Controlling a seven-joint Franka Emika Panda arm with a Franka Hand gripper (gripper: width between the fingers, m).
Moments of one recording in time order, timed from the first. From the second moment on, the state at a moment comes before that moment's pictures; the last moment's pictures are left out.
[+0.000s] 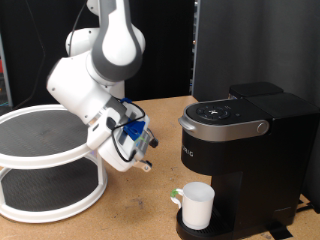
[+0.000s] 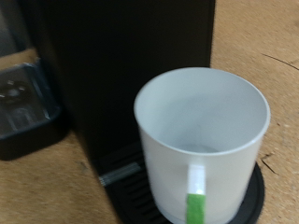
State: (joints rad) arm 0.03 -0.05 -0.22 -2.65 1.30 2.31 -1.54
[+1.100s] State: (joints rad) arm -0.03 -0.43 -0.27 -2.66 1.18 2.13 -1.24
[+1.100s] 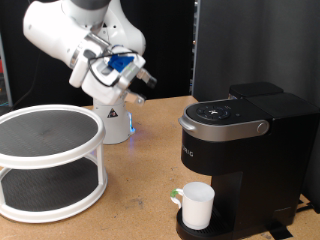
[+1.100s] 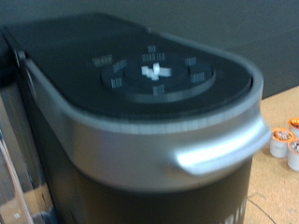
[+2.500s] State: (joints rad) arm -0.04 -0.45 -0.04 -2.52 0.78 2.15 -1.06
